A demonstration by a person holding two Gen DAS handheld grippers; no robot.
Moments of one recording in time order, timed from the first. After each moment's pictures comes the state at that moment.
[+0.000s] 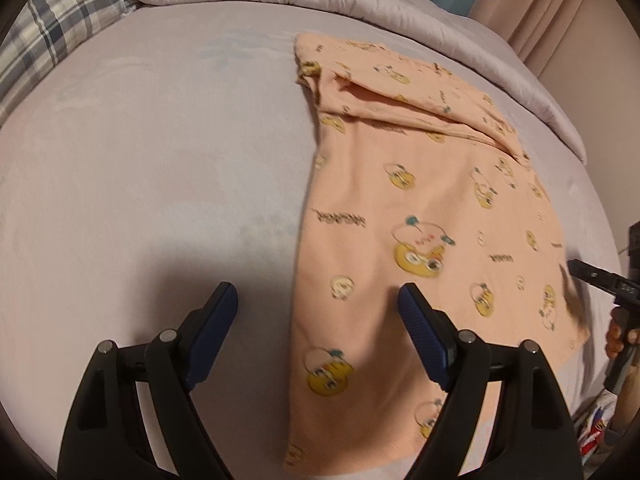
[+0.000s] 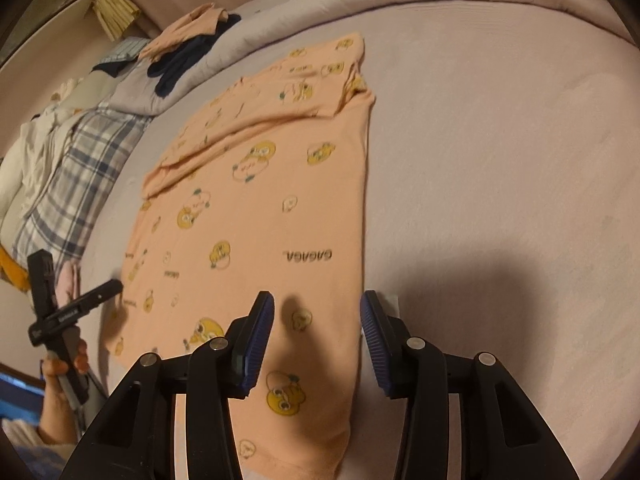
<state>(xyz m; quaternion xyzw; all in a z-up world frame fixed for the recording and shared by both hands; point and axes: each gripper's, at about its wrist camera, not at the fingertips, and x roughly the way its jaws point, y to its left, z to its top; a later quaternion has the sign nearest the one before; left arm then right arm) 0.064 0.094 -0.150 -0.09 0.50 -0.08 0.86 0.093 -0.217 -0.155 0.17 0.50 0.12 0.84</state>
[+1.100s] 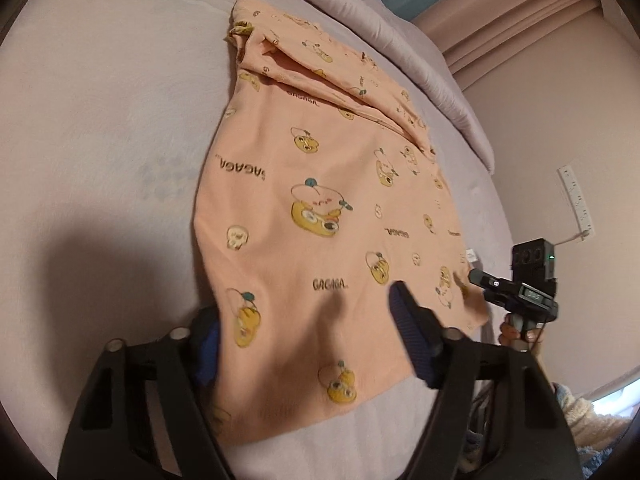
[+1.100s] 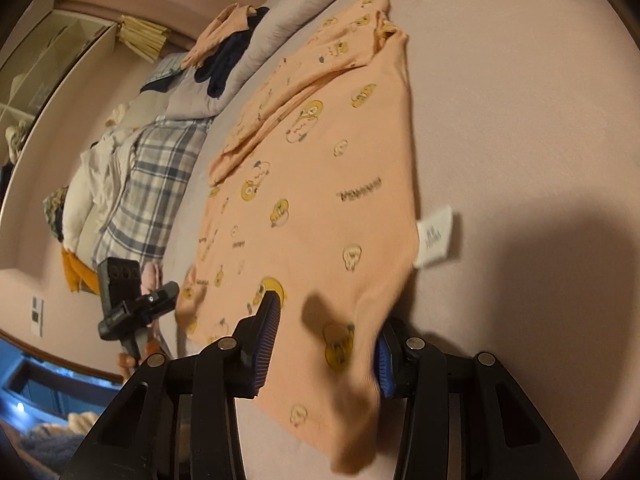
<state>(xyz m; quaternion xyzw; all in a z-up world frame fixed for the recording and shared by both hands) 0.052 0.090 -0.154 -0.23 0.51 -0.23 0.80 0.075 -0.225 -0.178 0.29 0.49 0.25 0.78</state>
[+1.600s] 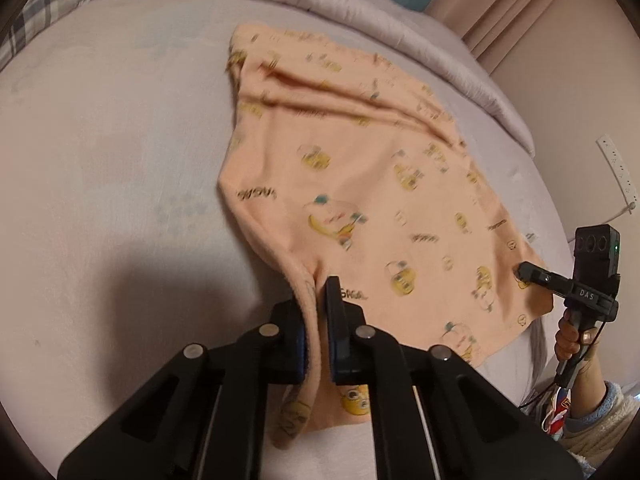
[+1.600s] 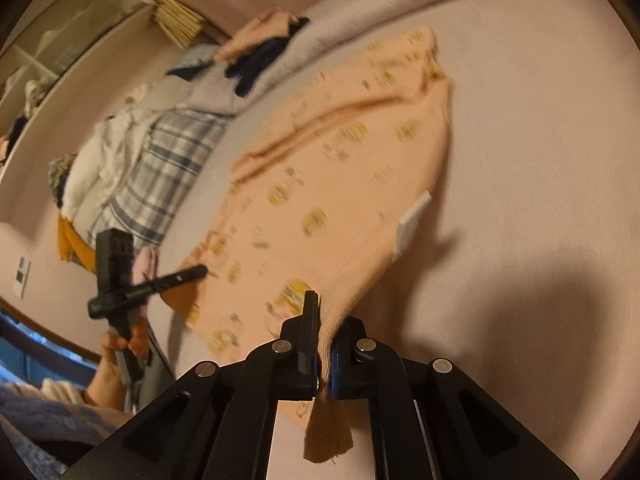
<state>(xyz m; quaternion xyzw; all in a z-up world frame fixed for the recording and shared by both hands) 0.053 0.075 -0.137 -0.14 0.49 -0.17 0.84 0.061 -0.212 -0.150 0.23 0.44 0.26 0.82</state>
